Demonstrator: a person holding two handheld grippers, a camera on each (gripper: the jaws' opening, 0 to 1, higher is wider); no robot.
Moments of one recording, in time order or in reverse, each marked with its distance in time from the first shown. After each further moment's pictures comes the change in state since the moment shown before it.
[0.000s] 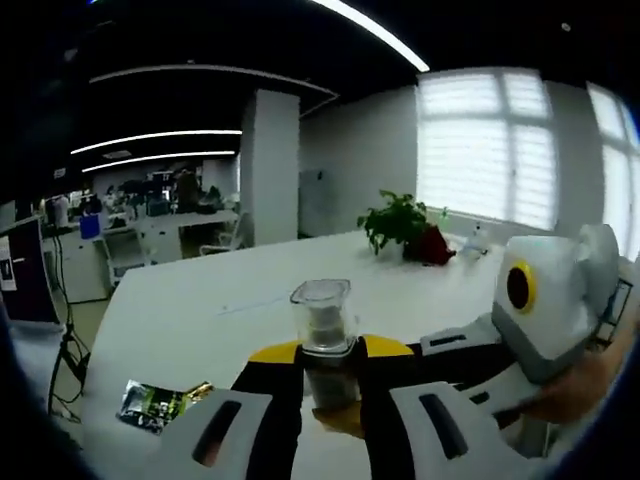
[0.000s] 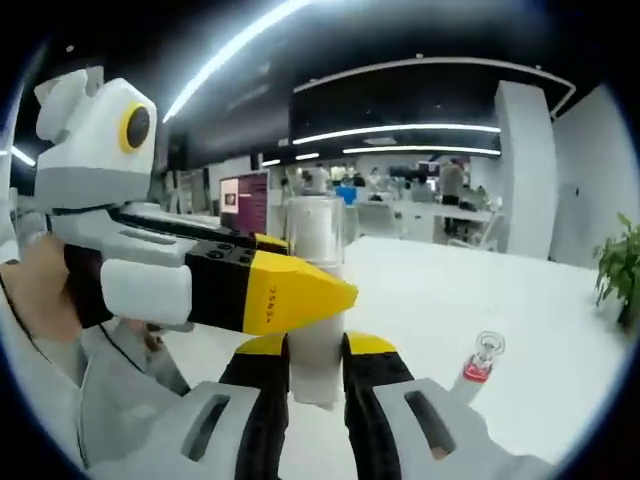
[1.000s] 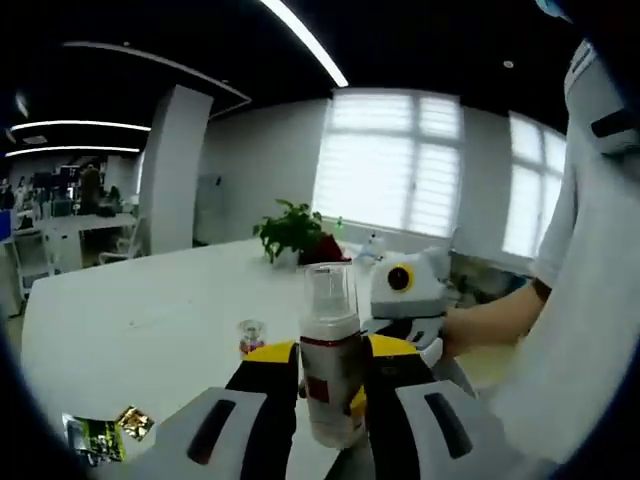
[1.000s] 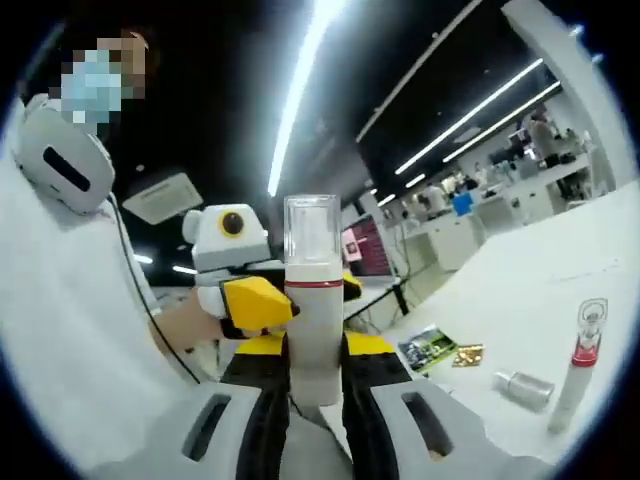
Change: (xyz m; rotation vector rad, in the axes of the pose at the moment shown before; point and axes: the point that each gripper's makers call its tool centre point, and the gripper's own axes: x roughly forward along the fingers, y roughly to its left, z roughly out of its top) left arm -0.028 -0.048 0.009 -0.012 -0.026 -0.576; right arm -0.048 0.034 0.024 0.298 -0.234 0.712
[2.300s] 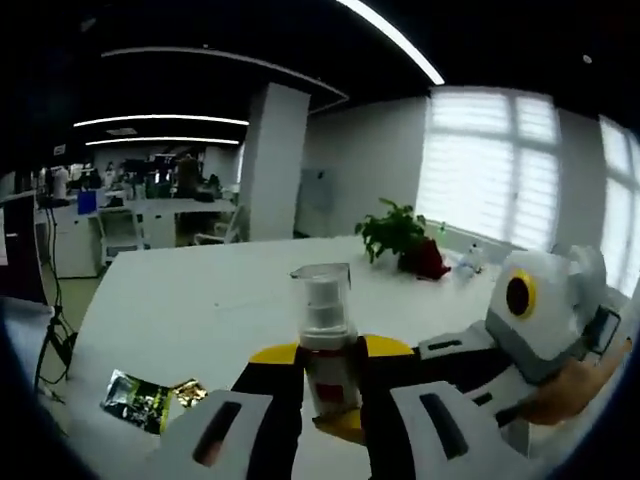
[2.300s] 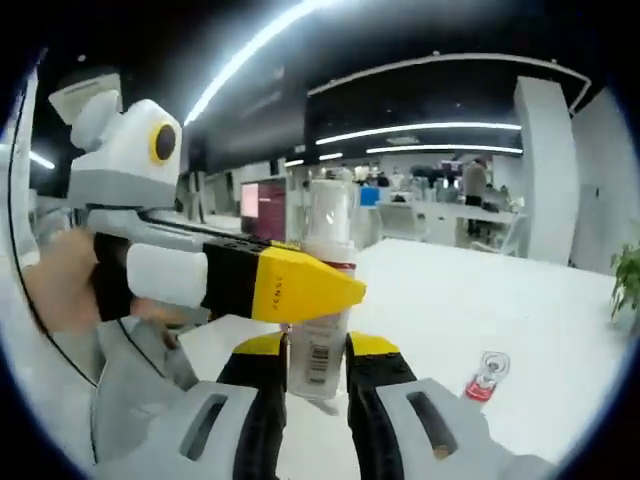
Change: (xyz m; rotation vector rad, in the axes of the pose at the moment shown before) left arm 0.000 0.067 0.007 -0.038 0.009 0.573; right arm 0.014 -0.063 0.008 -0.310 0.231 -0.666
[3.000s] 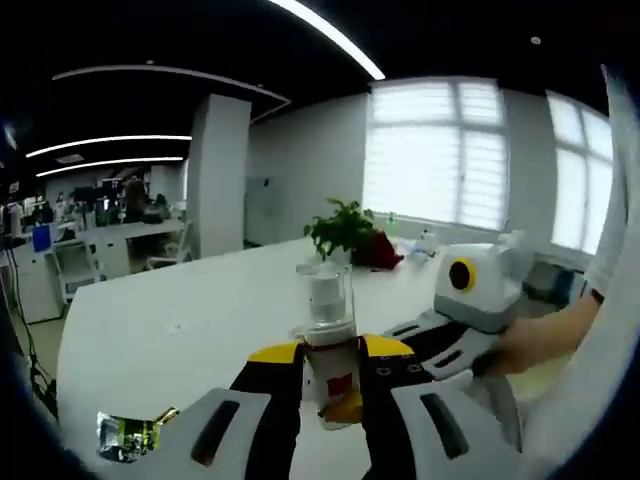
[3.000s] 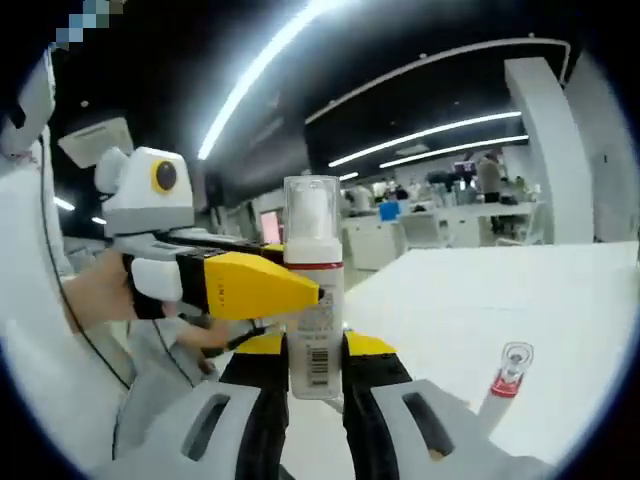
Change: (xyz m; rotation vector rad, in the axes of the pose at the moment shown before) left arm -0.014 -0.032 -0.002 0.069 0.009 -0.405; right arm -0.024 0.006 -0.006 0.091 -0.104 0.348
